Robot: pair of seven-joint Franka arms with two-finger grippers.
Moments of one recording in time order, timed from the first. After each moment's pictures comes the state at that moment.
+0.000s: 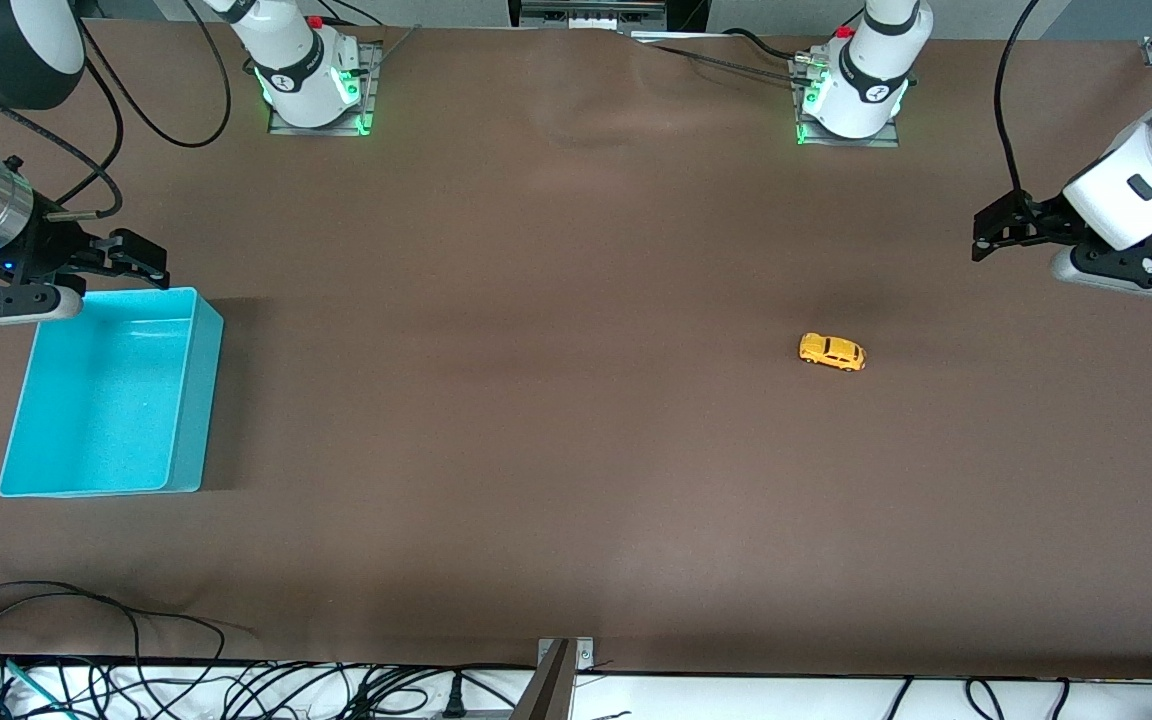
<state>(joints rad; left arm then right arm) 0.05 0.03 -0.12 -1.62 0.00 1.58 0.11 -0.03 0.09 0.08 -1.64 -0.02 1.68 -0.05</state>
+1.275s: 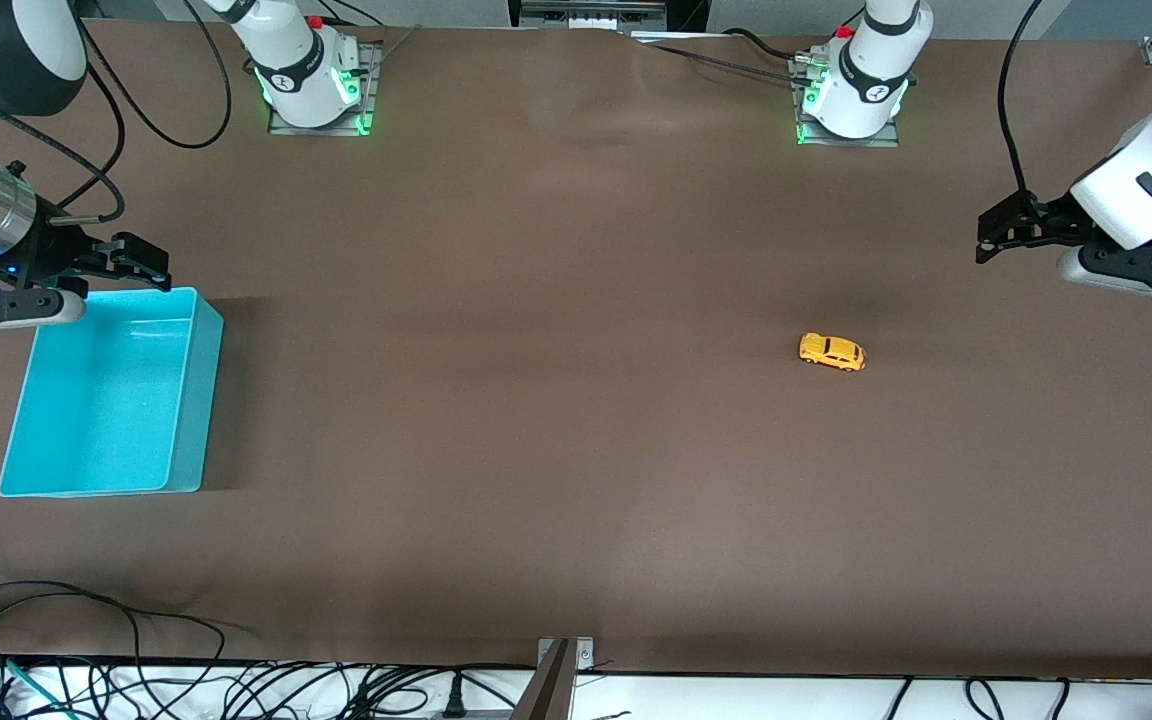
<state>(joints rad) 0.05 0.04 -0.12 -1.60 0.00 1.58 0.11 -0.03 0.10 0.08 -1.64 -0.02 1.68 -0.05</state>
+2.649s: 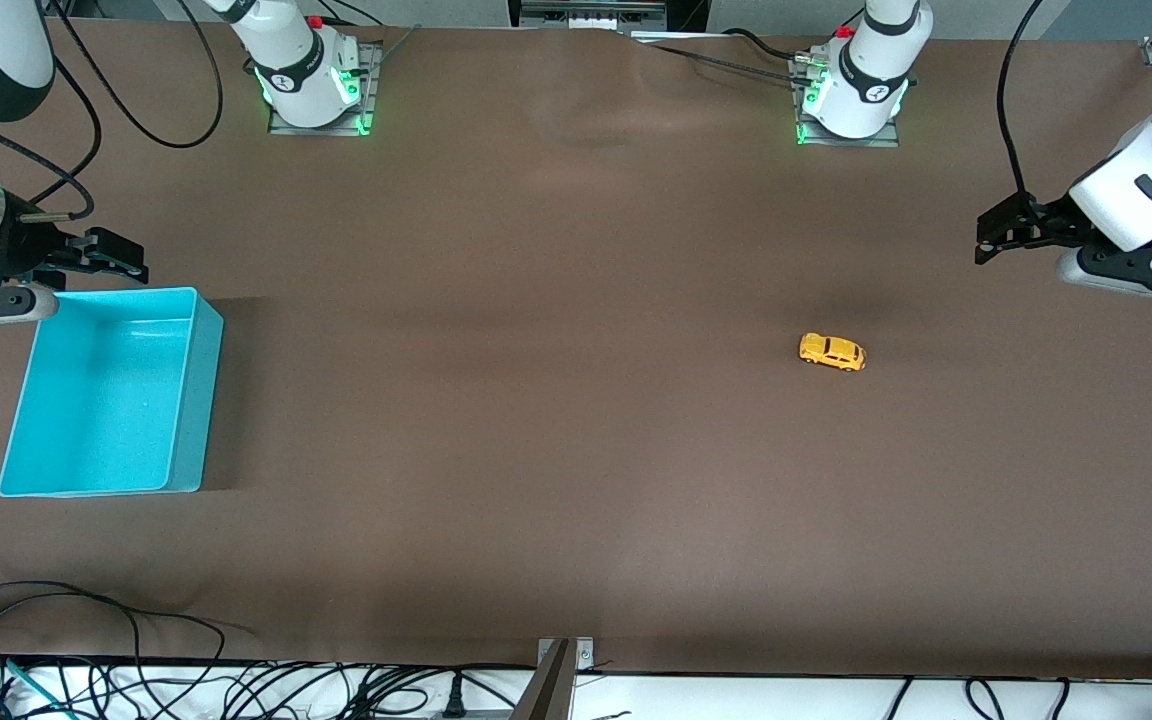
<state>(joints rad) 0.05 0.04 -0.12 -1.60 0.00 1.58 0.11 -0.03 0.10 0.03 -1.64 -0.02 1.64 -0.10</state>
